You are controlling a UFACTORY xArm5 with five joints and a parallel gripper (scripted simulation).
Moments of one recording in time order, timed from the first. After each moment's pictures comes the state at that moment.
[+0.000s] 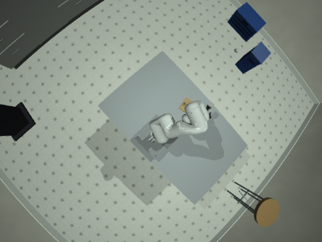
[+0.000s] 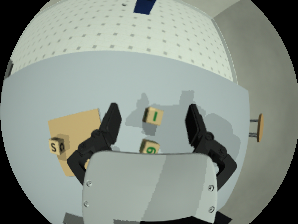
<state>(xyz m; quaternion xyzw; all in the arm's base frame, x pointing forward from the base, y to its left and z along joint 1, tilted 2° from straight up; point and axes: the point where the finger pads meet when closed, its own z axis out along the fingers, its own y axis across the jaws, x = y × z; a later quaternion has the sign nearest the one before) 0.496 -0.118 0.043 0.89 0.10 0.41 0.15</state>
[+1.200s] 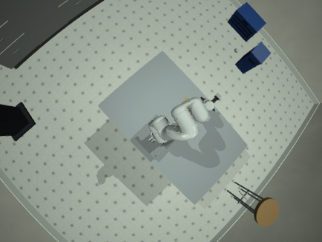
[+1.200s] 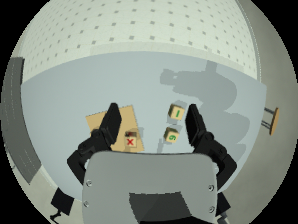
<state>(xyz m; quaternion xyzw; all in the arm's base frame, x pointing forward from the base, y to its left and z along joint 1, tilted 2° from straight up) 0.525 -0.071 0.090 0.96 0.06 0.26 0.05</state>
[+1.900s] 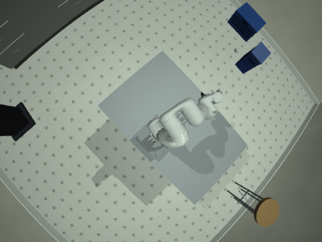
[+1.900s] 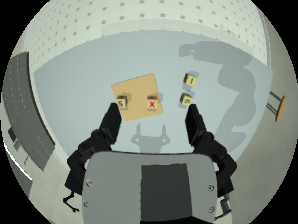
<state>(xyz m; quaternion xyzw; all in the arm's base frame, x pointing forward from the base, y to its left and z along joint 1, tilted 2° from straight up) 0.489 -0.034 0.158 0.99 0.03 0.14 0.01</state>
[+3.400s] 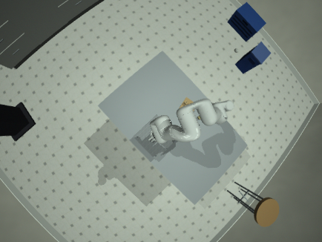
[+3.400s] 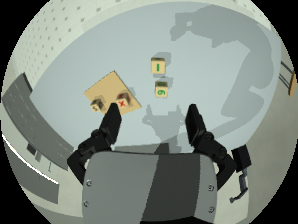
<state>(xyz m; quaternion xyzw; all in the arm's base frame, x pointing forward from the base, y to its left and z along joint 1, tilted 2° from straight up) 0.490 -0.136 0.105 1.00 -0.08 0.01 0.00</state>
